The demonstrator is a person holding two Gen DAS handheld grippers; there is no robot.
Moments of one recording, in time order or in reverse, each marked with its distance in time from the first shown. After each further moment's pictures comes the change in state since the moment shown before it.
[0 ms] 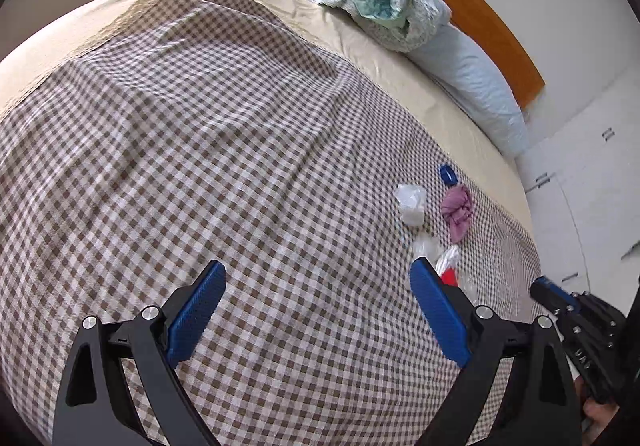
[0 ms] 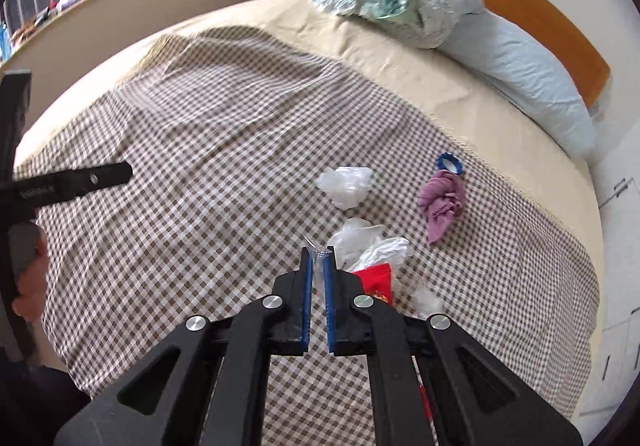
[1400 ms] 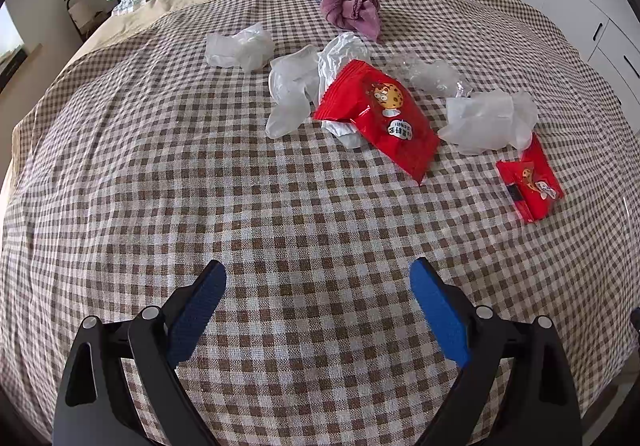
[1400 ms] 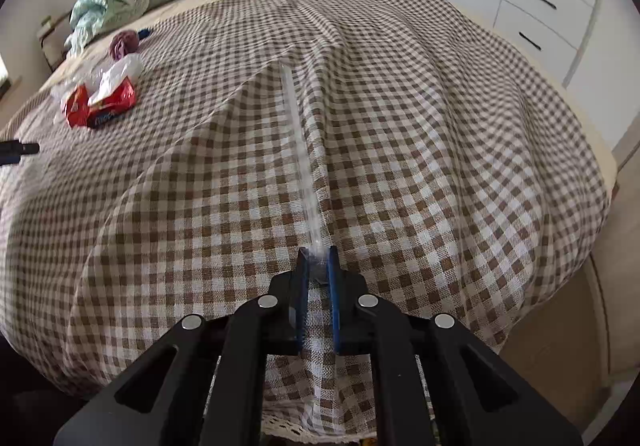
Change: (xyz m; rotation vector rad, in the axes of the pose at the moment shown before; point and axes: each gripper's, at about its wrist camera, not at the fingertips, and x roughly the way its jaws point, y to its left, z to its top) left arm 0.110 -0.162 -0.148 0.668 0.204 0.245; right arm -0.087 -0.163 -0.445 0.756 0.049 -0.278
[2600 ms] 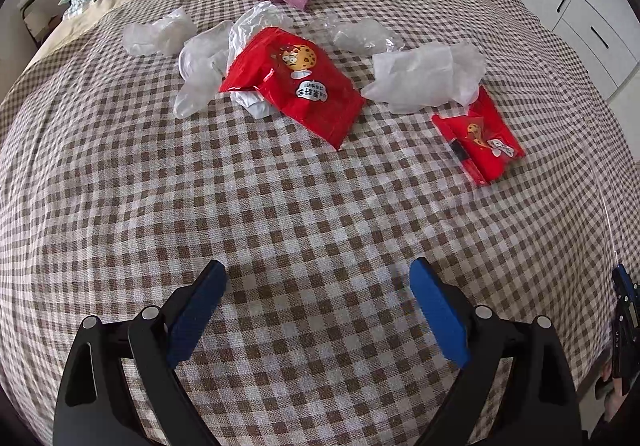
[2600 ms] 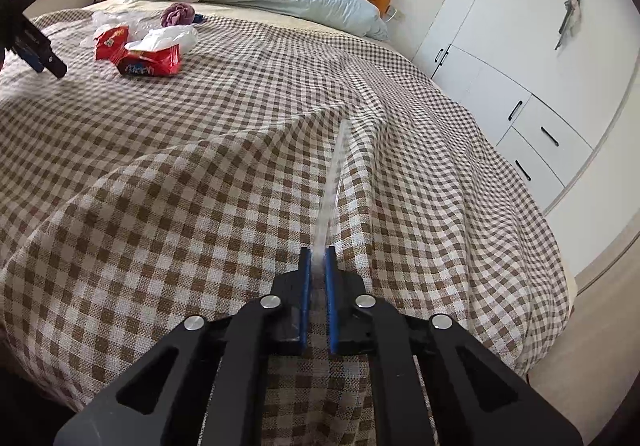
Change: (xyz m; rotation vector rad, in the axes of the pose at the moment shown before) left arm 0.017 -0.042 -0.005 0.082 0.063 -0.148; right arm 0.002 0.050 -0.016 -0.343 -0.246 -0.166
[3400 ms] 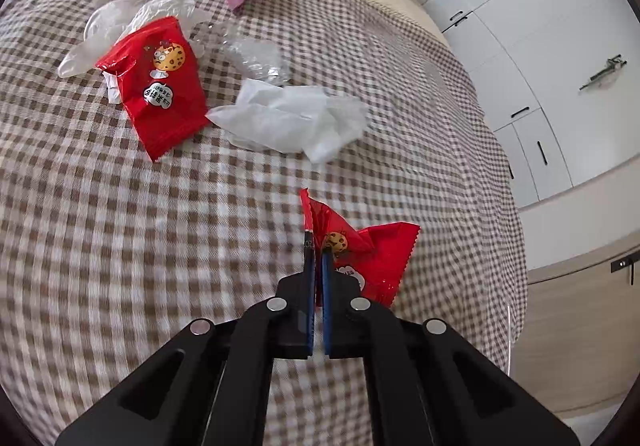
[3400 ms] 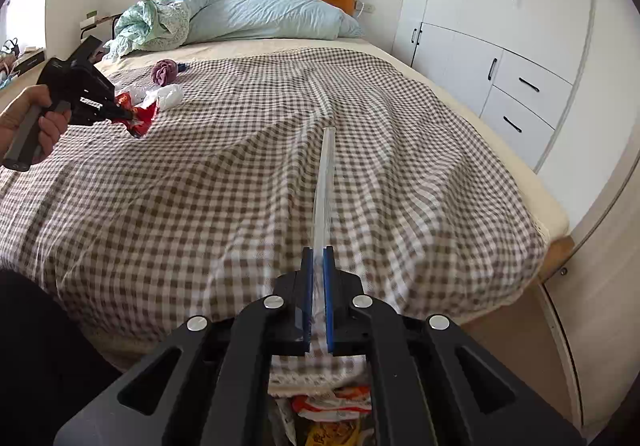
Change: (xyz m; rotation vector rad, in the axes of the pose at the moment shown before) left arm -0.010 -0.060 0.022 -0.340 -0.095 -0.419; right arm -0.102 -0.074 -0.046 0.168 0.017 0.058
